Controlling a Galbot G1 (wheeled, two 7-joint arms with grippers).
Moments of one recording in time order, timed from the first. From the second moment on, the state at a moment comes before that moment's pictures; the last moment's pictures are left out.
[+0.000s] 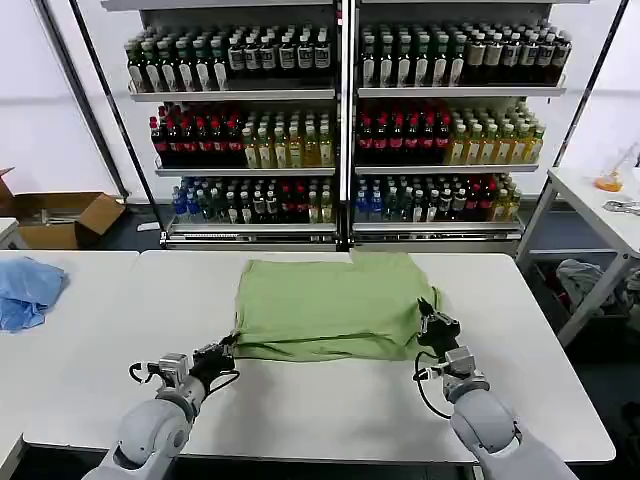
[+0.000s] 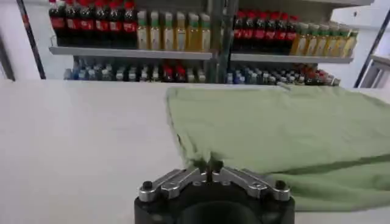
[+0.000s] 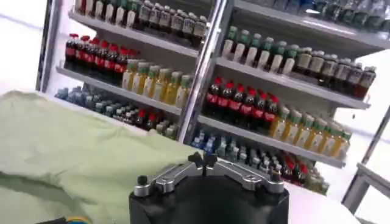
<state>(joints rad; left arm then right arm) 1.17 -1.08 -0.34 -1.81 -0.59 0.47 -0.11 -1.01 0.99 0.12 1.72 0.24 -0.19 0.24</state>
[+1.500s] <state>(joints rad) 1.22 -1.12 -0.37 -1.82 -0.58 0.47 -0.13 -1.26 1.02 0.29 1.87 0.60 -0.39 0.32</state>
